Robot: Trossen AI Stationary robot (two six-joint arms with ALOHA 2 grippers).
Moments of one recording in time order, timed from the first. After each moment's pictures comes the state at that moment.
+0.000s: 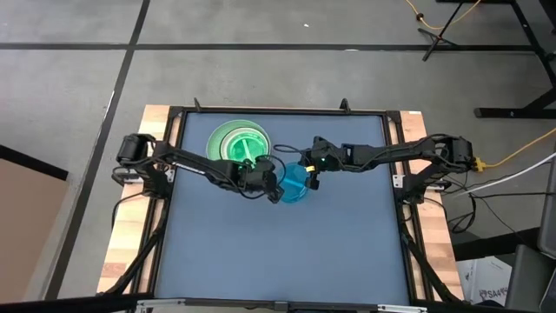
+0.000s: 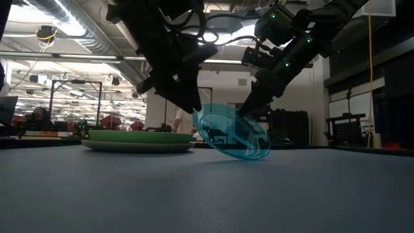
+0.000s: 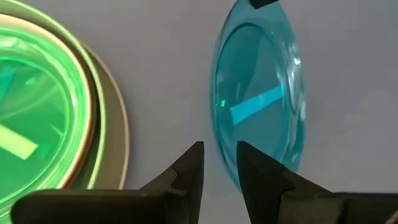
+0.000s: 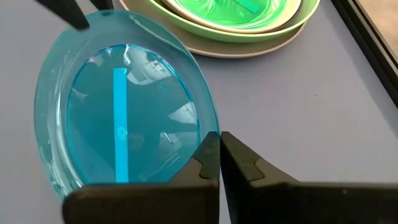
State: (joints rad) left arm -0.07 1.72 1.10 -0.36 -0.45 -0.83; right arm -0.16 1.55 0.84 -0.05 0.12 -0.08
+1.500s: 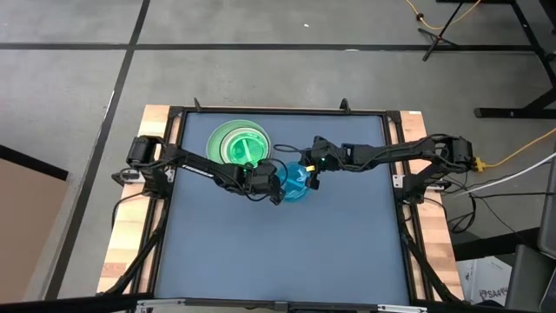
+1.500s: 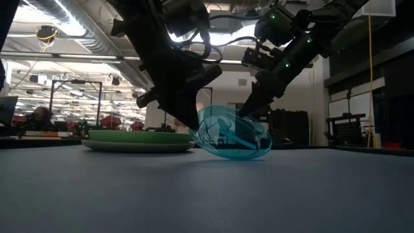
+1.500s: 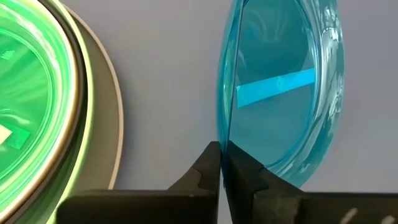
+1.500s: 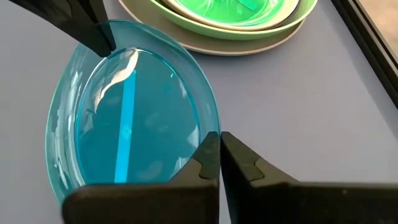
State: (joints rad) left arm -0.07 1.81 1.10 -0.33 -0.45 -0.87; right arm -0.16 1.55 0.84 -0.05 0.12 -0.08
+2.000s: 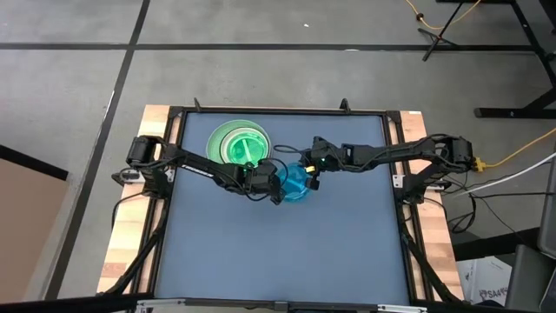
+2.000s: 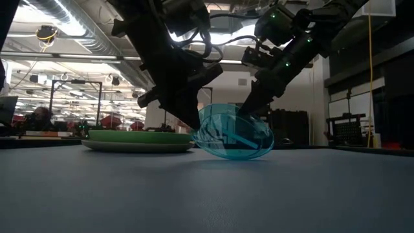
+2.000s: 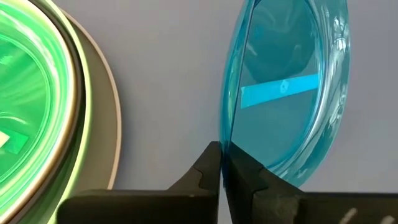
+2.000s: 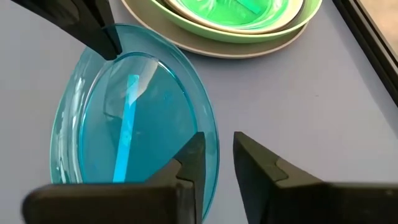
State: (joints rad) left arm -0.07 1.81 1.10 -0.32 -0.45 -0.86; right arm -0.16 1.55 0.84 -0.05 0.12 -0.08
